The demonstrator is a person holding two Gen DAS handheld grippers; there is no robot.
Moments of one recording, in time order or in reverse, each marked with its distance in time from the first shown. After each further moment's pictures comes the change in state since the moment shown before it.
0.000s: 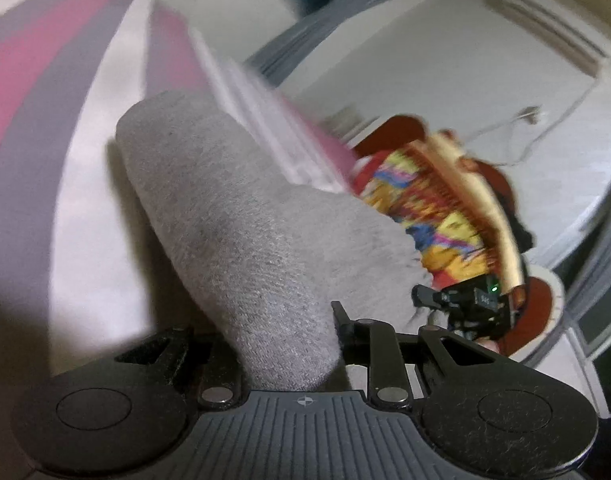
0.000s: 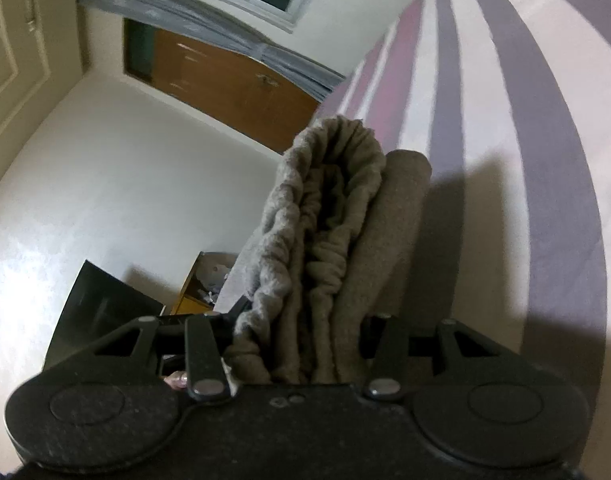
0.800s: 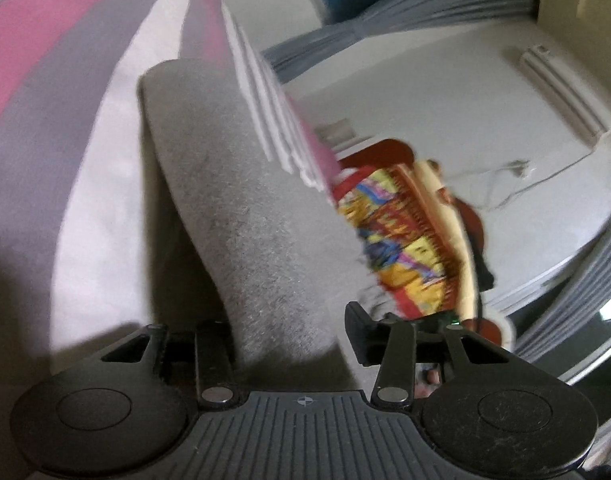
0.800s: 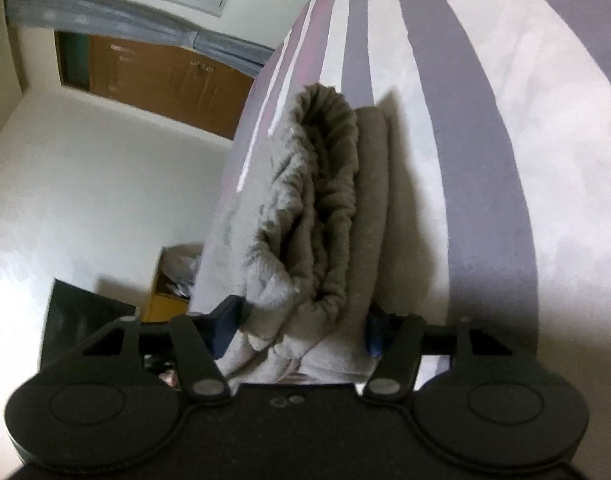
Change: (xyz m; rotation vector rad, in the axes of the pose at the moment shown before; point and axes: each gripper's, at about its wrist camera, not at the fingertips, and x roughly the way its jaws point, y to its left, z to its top) left arm -0.030 0.004 -0.048 -0.196 -0.018 -0.093; right arm -0.033 0.009 -0.041 0.157 0.033 -0.091
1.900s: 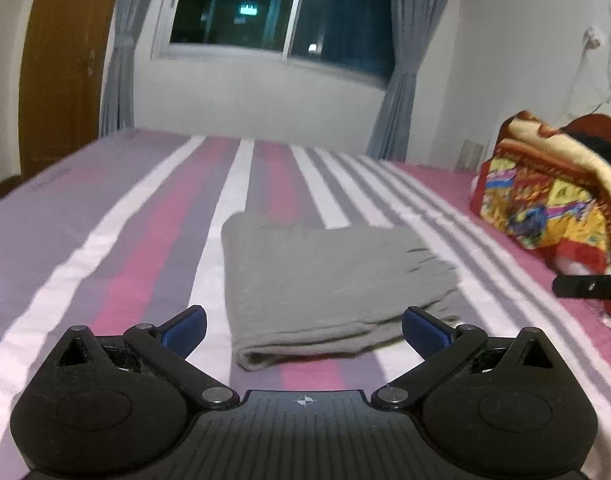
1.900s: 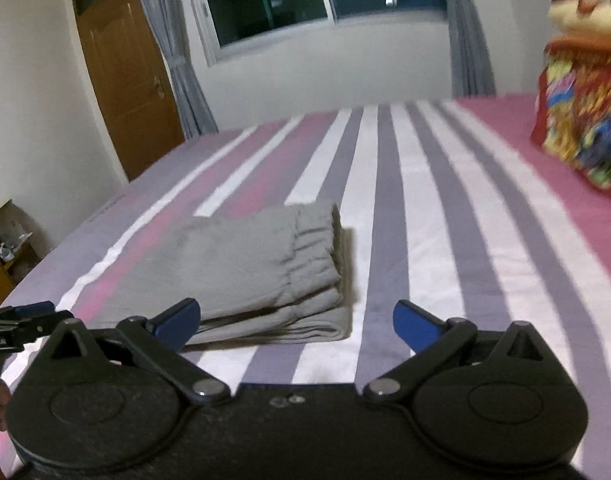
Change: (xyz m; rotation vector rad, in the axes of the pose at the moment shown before) left arm -0.084 -0.250 -0.150 0.570 -0.360 0.726; right arm -0.064 0.171 -0.164 -0.609 -0.388 -0.666
